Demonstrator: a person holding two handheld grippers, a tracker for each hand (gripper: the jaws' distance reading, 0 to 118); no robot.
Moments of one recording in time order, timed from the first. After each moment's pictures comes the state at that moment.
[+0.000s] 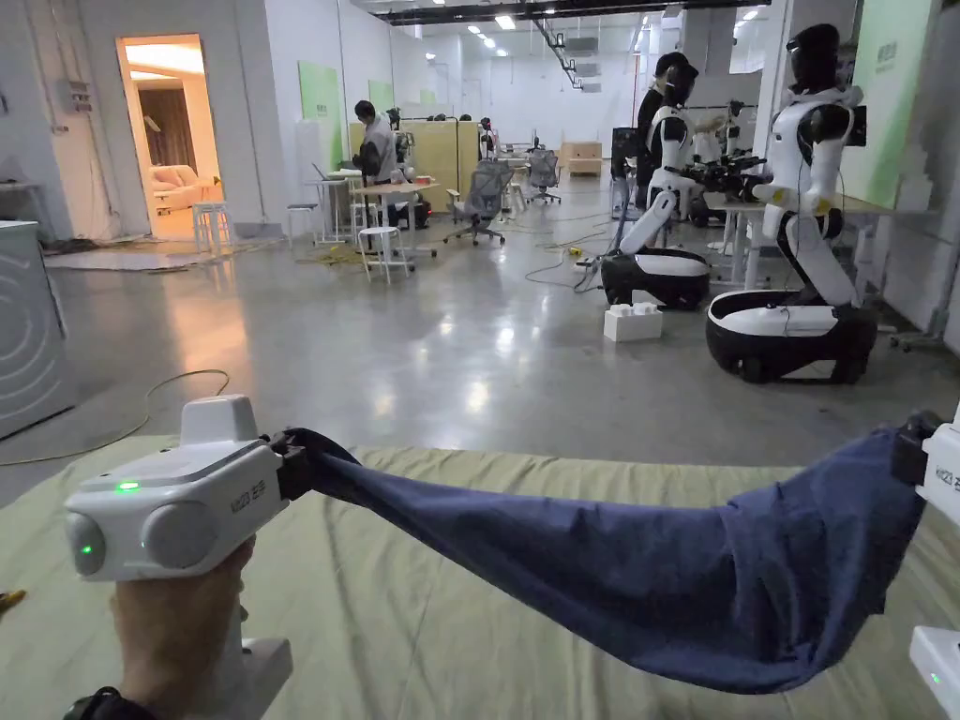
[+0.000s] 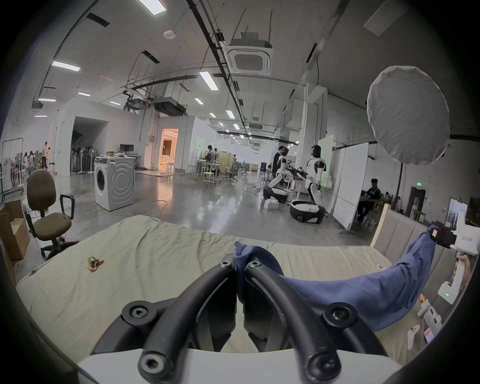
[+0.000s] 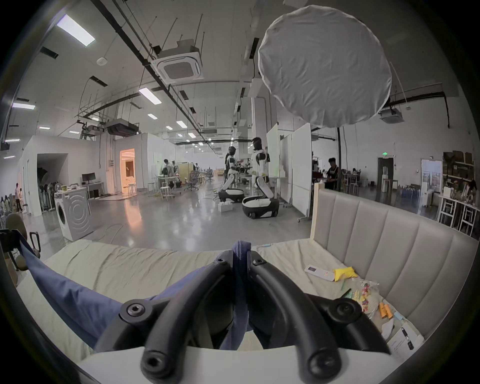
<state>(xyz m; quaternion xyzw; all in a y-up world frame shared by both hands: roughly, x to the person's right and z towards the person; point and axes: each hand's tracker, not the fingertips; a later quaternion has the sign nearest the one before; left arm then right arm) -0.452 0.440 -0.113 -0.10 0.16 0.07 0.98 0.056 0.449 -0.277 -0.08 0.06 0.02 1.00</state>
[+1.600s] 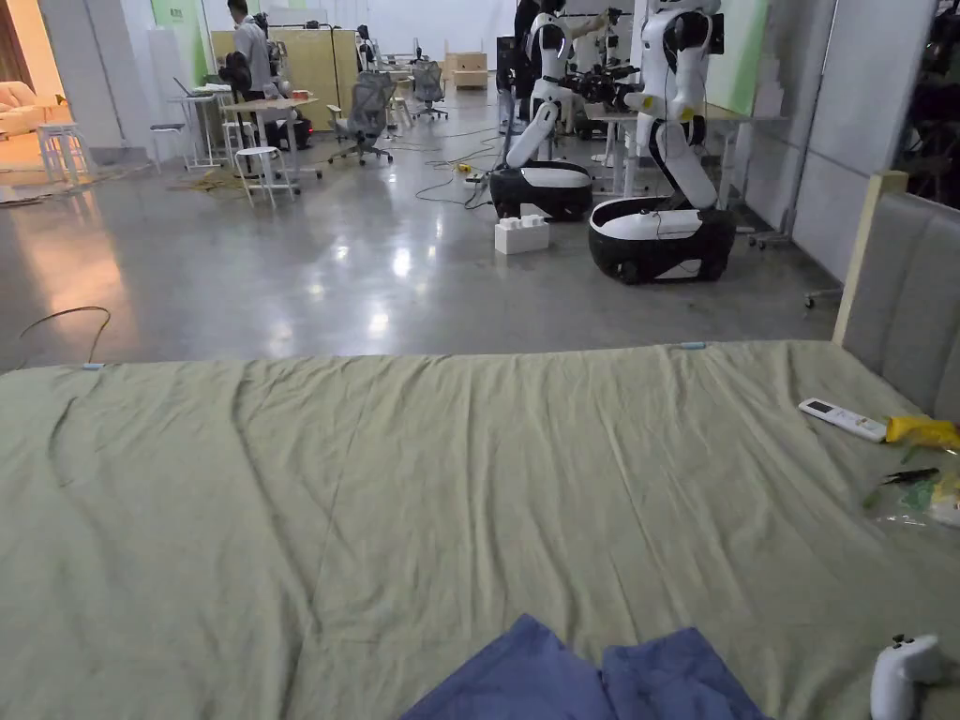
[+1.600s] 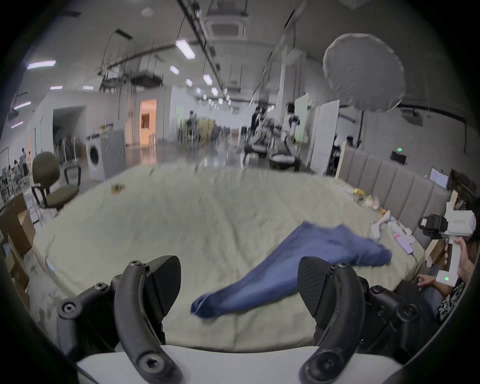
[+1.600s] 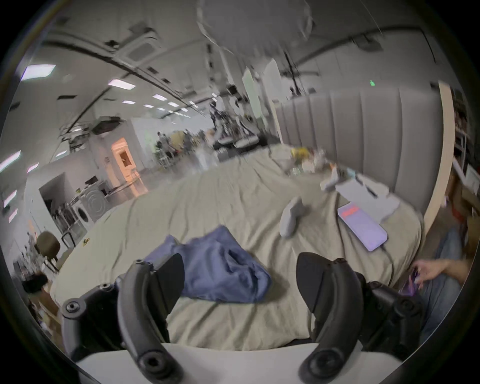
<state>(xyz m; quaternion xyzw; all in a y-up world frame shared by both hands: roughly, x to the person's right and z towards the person) -0.316 0.325 0.269 -0.17 0.08 0.05 0.98 0.201 0.311 0.132 -0.20 0.08 -0.08 0.97</state>
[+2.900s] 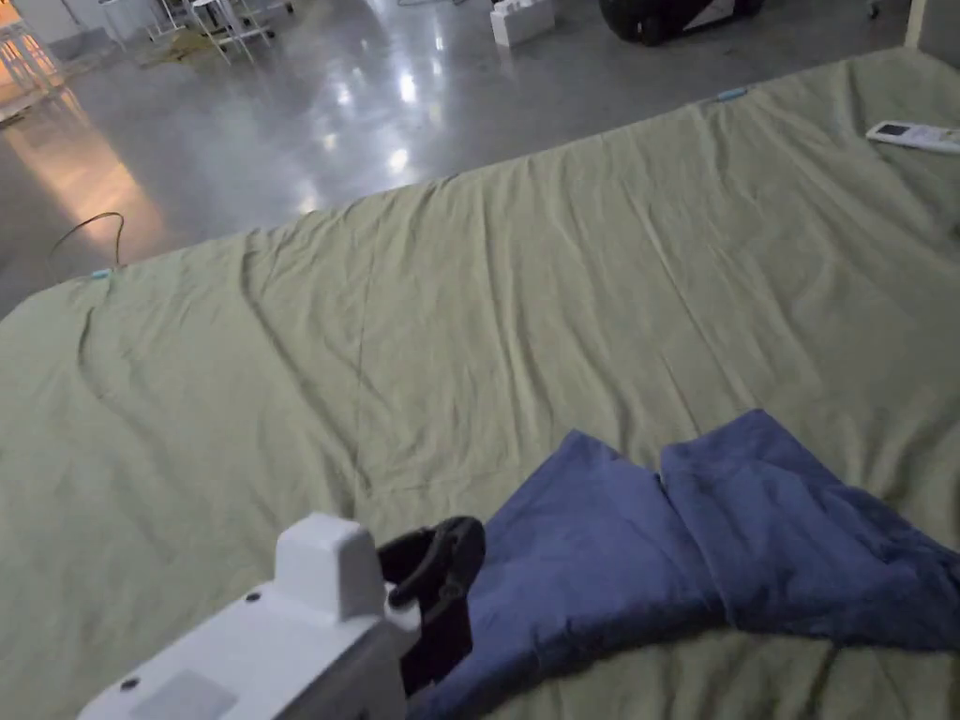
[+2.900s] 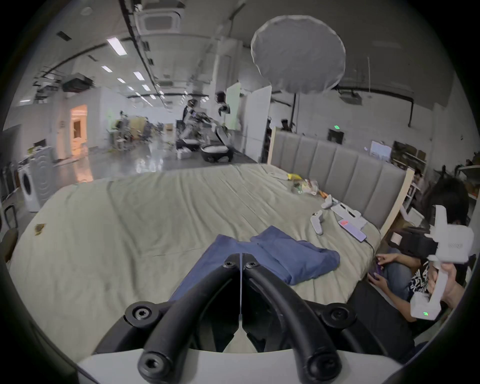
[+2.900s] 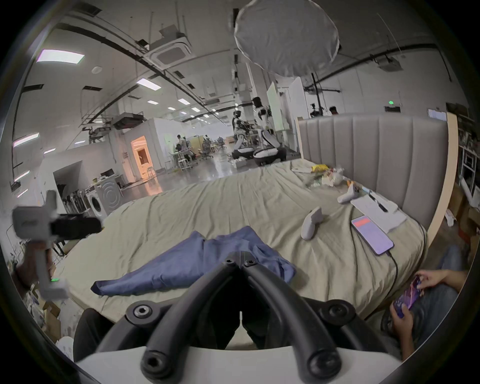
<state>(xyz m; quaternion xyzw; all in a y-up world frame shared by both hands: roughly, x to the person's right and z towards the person) -0.219 0.332 0.076 -0.25 -0.15 0.02 0.96 0.183 0.293 0.162 -0.20 0.10 -0.07 0.97</state>
